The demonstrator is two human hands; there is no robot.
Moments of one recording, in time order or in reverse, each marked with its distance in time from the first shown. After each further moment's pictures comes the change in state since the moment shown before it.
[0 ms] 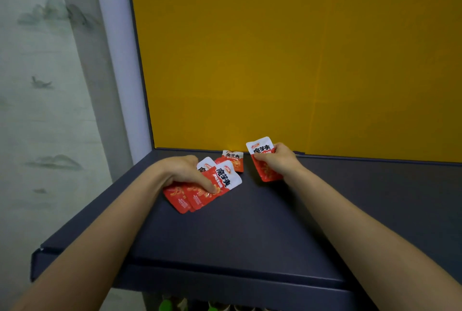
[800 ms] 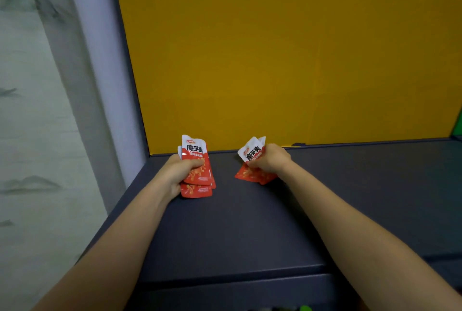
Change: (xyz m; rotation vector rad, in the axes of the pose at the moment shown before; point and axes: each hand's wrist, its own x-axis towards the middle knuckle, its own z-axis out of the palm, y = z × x) left_hand 0.037 -0.049 -0.016 -0.870 0.159 0.159; right_hand 0.000 -0.017 0.053 -0.396 0.095 0.049
